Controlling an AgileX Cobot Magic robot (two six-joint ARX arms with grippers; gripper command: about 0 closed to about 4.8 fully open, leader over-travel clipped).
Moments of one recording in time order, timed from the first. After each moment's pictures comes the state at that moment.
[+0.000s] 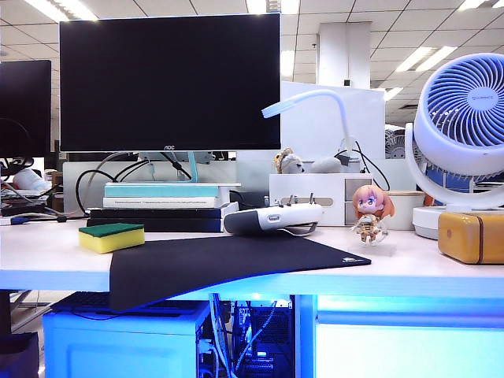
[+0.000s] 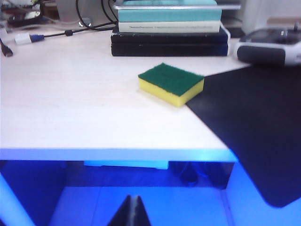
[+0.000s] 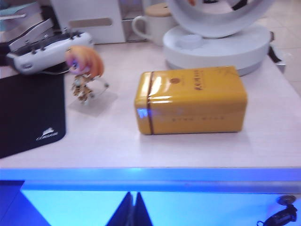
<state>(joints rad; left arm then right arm) -0.10 0.00 0.01 -0.16 -0.03 0.03 0.07 0.00 0.01 -0.17 0.04 0.13</state>
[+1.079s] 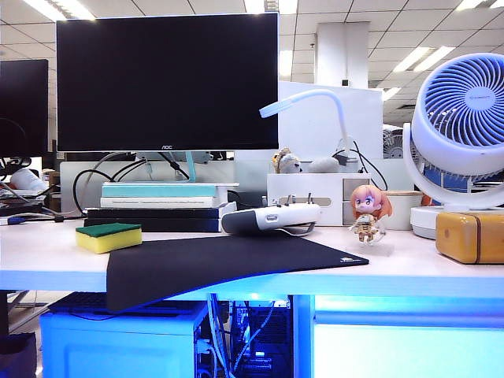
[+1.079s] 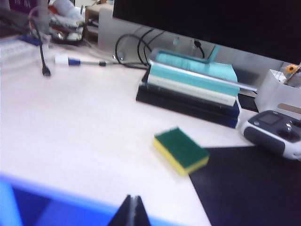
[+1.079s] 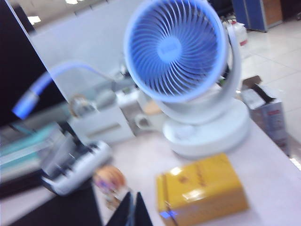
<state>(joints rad) -0.10 0.28 0.40 -0.22 -0.16 -0.18 0.07 0.06 0.28 -0.15 0.16 0.40</state>
